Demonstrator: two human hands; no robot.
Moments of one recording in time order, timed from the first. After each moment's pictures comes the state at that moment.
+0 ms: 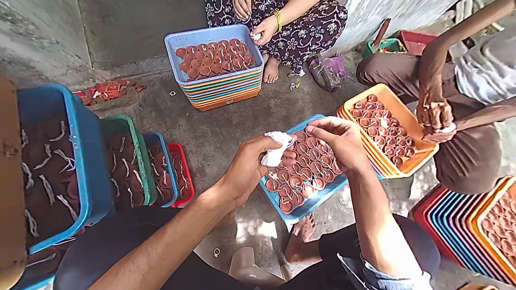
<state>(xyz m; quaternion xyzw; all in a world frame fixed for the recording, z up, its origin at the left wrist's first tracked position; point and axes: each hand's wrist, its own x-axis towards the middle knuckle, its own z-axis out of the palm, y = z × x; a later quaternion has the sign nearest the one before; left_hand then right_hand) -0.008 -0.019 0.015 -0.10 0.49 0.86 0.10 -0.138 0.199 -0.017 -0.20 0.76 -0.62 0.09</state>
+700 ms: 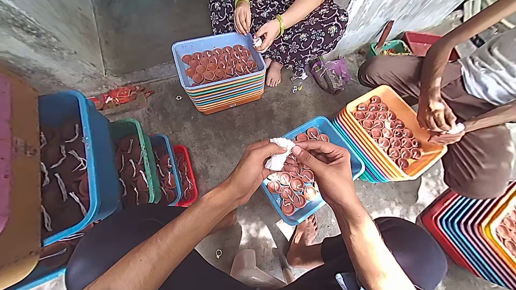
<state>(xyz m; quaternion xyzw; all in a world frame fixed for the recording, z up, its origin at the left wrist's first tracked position) -0.009 -0.010 0.006 -0.08 0.52 0.85 0.09 -0.065 0.176 -0.015 -0.21 0.63 -0.74 0.10</state>
